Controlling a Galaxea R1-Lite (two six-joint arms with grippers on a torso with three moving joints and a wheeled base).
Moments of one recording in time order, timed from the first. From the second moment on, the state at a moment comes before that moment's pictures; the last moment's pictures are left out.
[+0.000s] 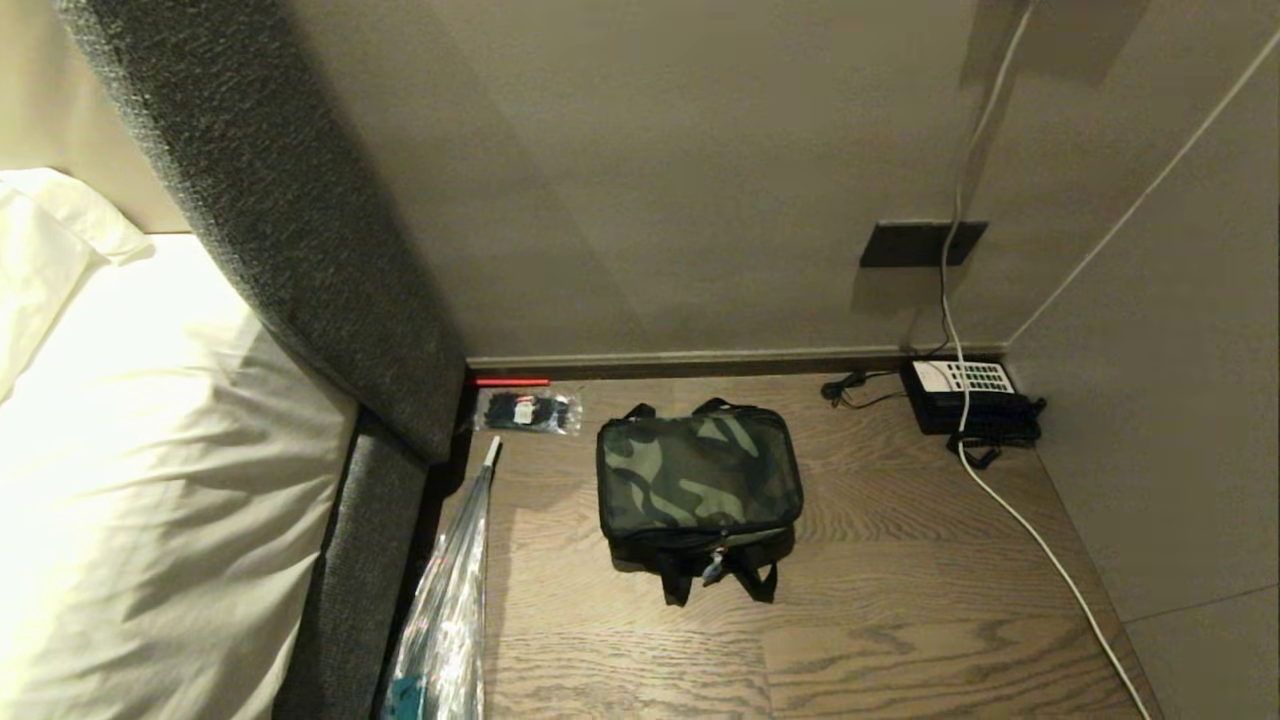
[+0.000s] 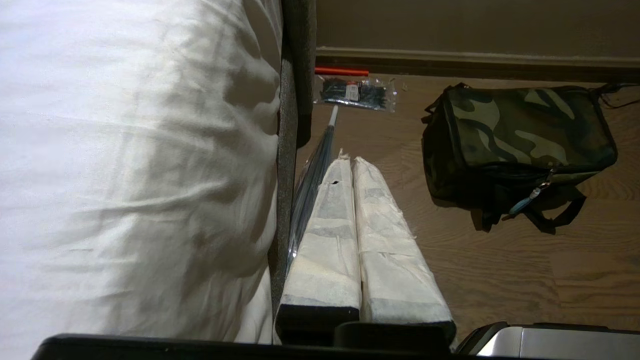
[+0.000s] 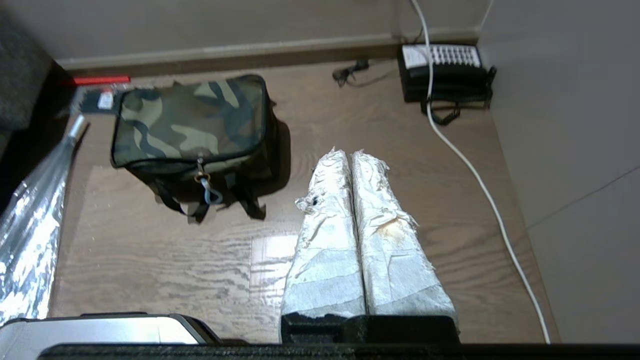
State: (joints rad) left arm 0.00 0.00 0.00 0.01 0.01 0.00; right arm 0.00 0.02 0.00 -0.03 -0.01 0.03
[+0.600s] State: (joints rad) left arm 0.00 0.00 0.00 0.01 0.01 0.00; right arm 0.00 0.02 0.00 -0.03 -0.01 0.03
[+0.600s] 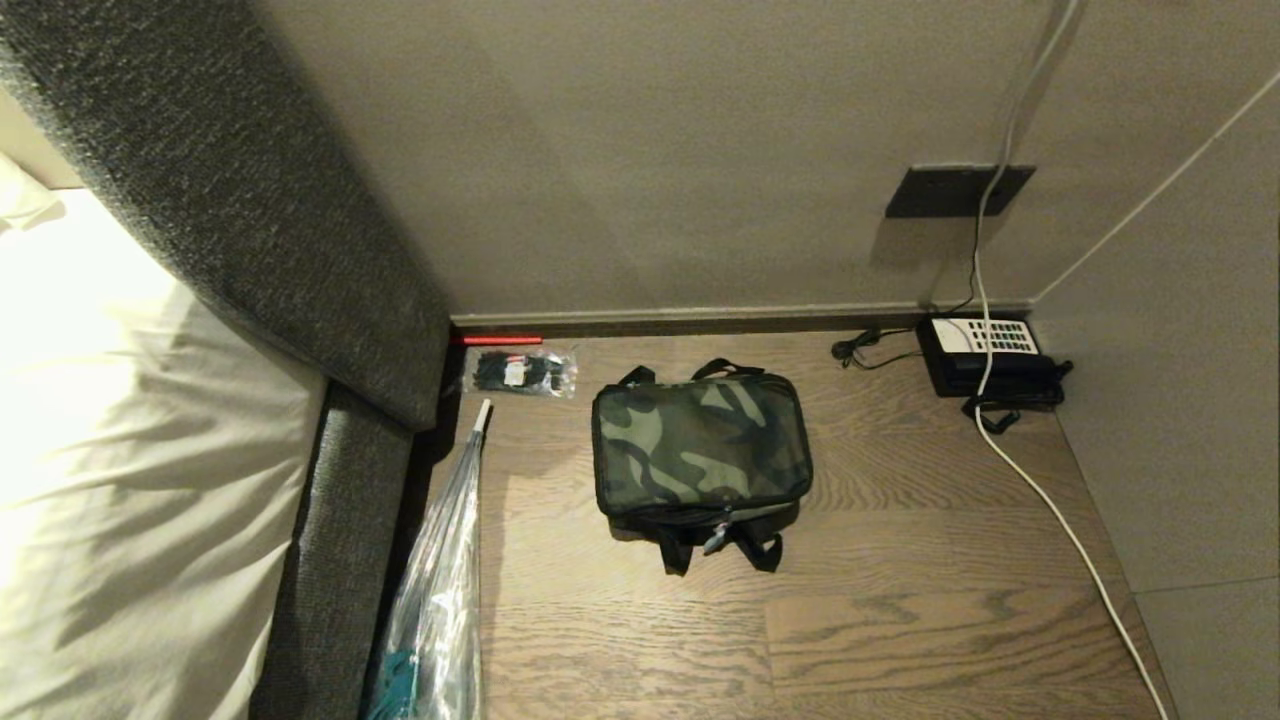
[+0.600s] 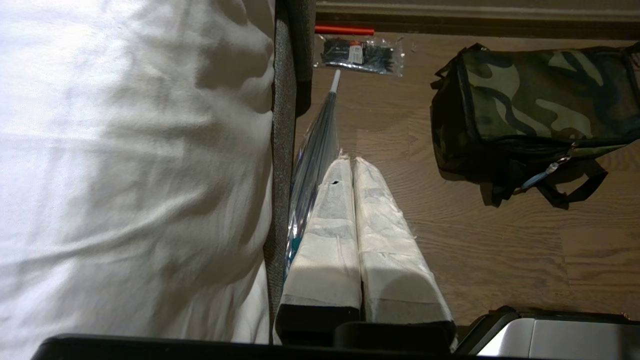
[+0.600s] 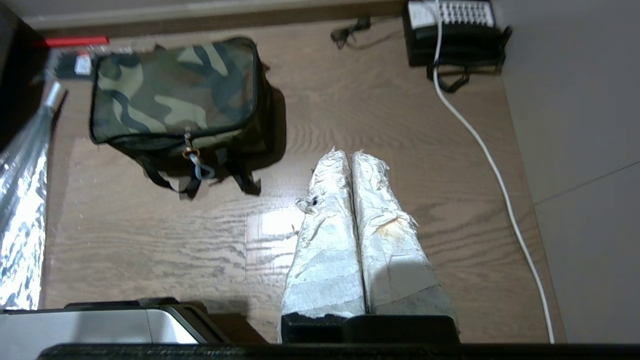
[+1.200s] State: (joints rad) left arm 0.00 0.00 0.00 0.01 0.01 0.00; right arm 0.00 0.02 0.00 -0.03 -0.01 0.03
